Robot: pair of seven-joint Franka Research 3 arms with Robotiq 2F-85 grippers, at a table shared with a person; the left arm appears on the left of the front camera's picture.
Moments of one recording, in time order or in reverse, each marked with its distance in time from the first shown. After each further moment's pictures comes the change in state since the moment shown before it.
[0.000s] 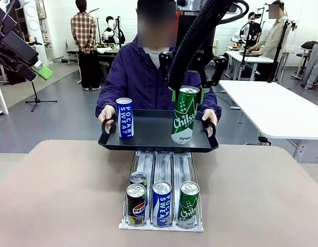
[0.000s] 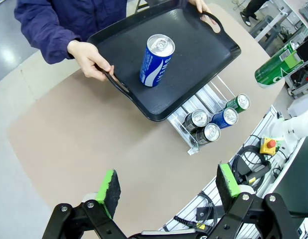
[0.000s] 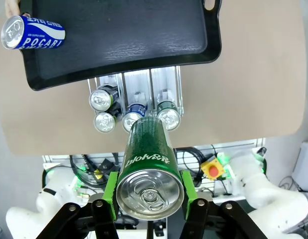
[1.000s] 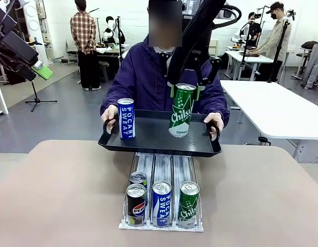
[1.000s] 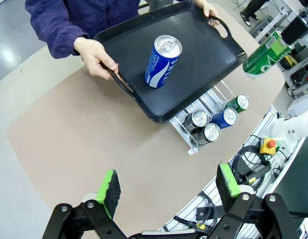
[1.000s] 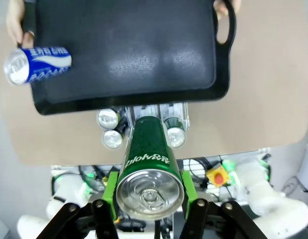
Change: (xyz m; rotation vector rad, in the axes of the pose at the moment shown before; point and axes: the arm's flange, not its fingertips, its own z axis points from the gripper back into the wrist) left arm 0.000 0.000 0.000 0.000 0.000 0.000; right arm 0.050 0.002 -0.007 0.030 0.016 -0.023
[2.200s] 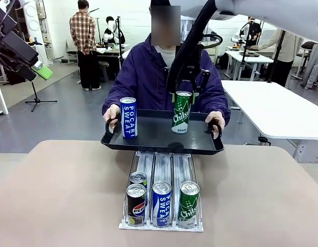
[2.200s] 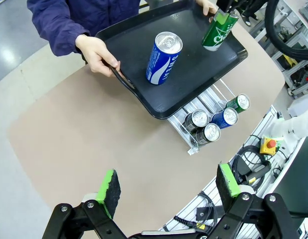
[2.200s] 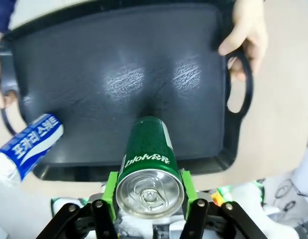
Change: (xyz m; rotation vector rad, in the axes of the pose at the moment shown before) left arm 0.000 0.000 0.000 0.000 0.000 0.000; right arm 0.127 0.010 -0.061 -0.041 0.039 -0.007
